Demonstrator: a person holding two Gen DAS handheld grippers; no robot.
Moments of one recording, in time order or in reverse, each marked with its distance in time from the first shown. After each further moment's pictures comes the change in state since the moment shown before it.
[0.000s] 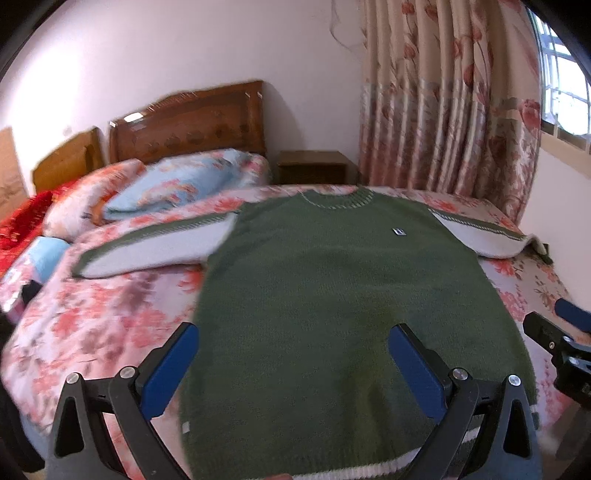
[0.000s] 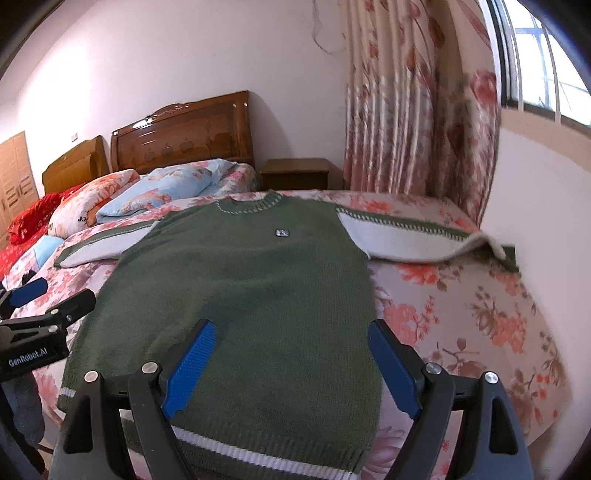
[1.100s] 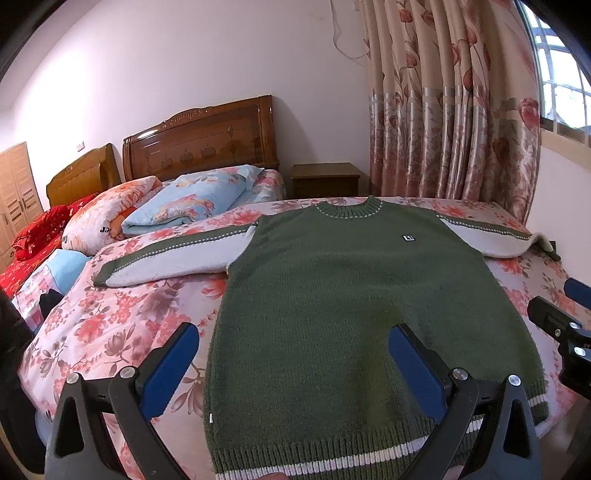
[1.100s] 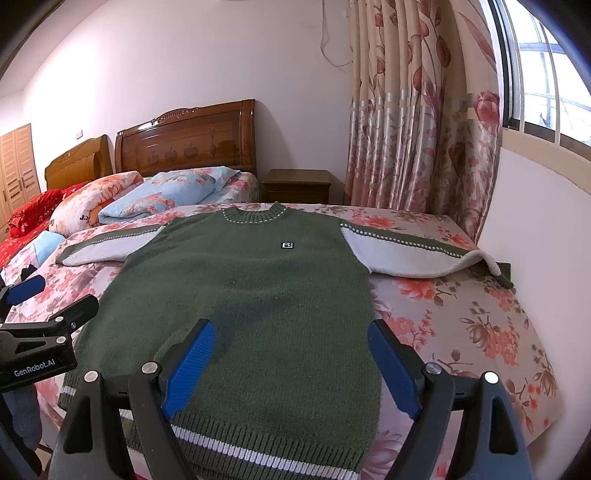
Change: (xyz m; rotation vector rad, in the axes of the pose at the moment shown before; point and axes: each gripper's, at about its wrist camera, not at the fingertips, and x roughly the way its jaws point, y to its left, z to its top) left arm -0.034 0.003 -0.014 0.016 -0.085 0.094; right arm -0.016 0.017 0.002 -0.055 -0.055 -0.011
